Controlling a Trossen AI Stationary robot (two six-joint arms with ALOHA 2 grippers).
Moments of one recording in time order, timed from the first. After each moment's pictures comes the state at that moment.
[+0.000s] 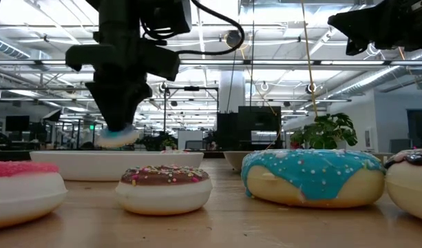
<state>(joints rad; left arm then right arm) -0.15 1.78 1.22 -0.93 0.00 -0.19 0.36 0.52 0.07 0.63 0.36 -0.22</state>
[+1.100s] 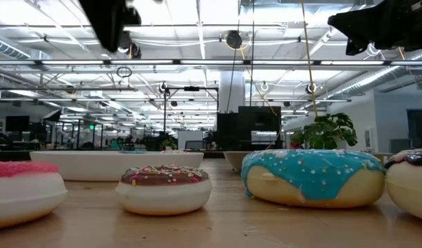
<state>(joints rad) -0.24 1.68 1.61 -1.46 -0.11 -0.31 0.36 0.52 0.07 0.63 0.36 -0.22</state>
